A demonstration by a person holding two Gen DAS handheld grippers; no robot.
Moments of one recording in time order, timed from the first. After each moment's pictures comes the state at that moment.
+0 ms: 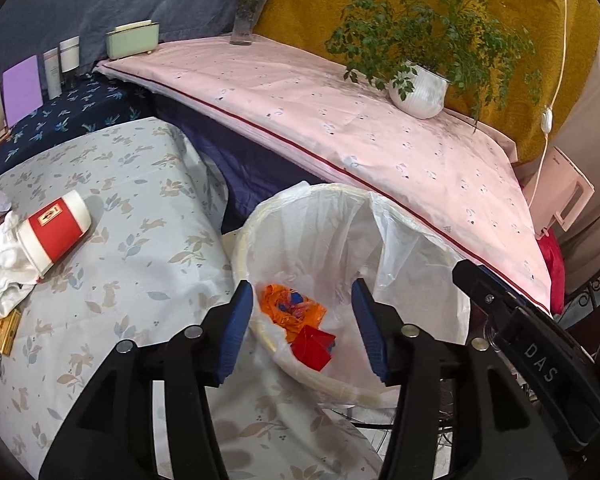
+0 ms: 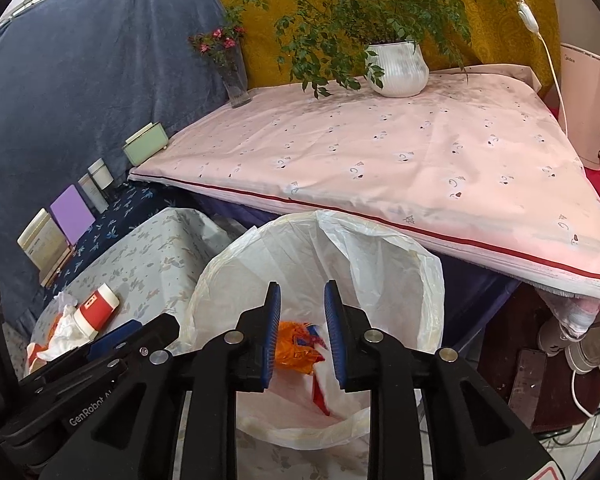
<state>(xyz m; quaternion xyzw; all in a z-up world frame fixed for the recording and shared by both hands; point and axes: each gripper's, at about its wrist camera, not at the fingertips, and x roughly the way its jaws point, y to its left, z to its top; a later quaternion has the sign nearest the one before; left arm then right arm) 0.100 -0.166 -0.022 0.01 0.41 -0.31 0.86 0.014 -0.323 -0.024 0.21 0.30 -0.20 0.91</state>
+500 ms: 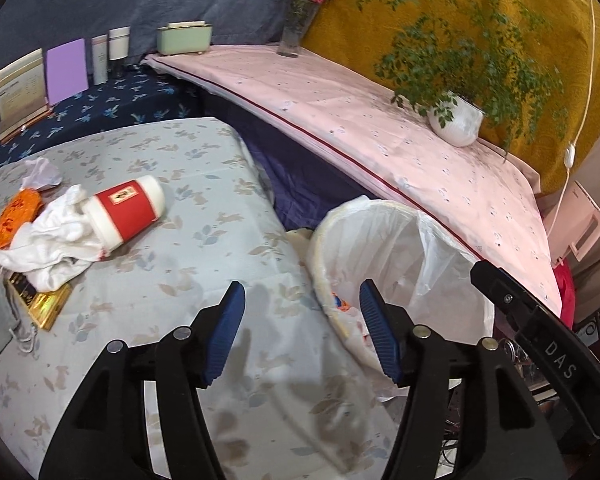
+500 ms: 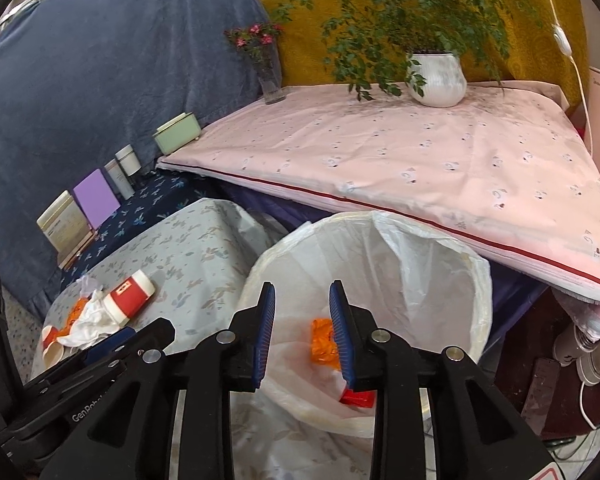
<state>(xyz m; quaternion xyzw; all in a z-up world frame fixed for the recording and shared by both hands) 0.105 -0.101 -0.014 -0.02 0.40 -0.25 0.88 0.029 -0.276 -0.010 0.19 0.30 -0.16 0.92</state>
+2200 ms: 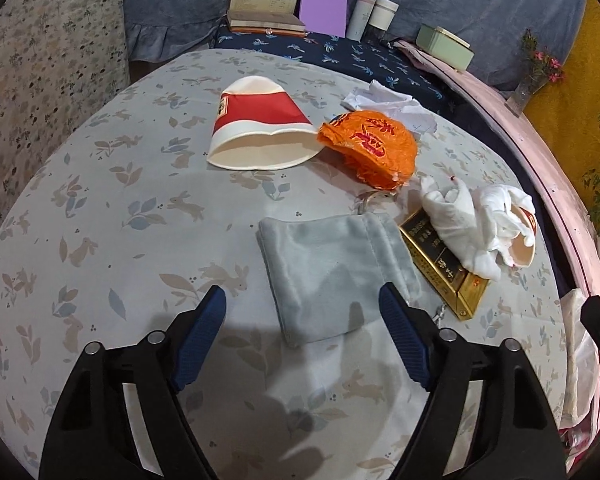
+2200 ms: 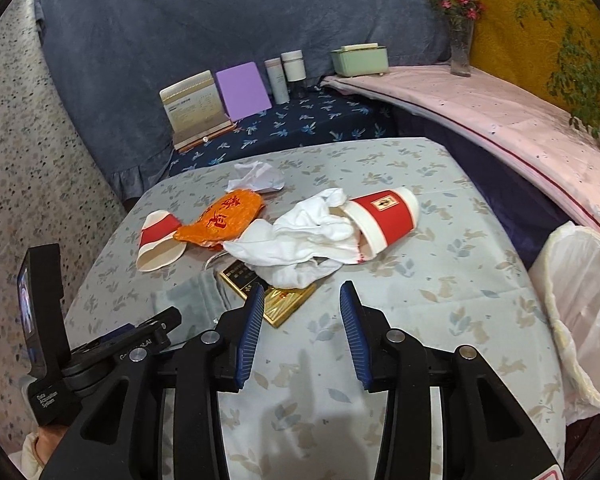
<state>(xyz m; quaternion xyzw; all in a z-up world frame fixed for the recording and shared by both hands) 0.141 0.202 -0.086 -0.16 0.46 0.03 0.88 0.115 -0.015 -0.030 0.06 0.37 0.06 0.92</state>
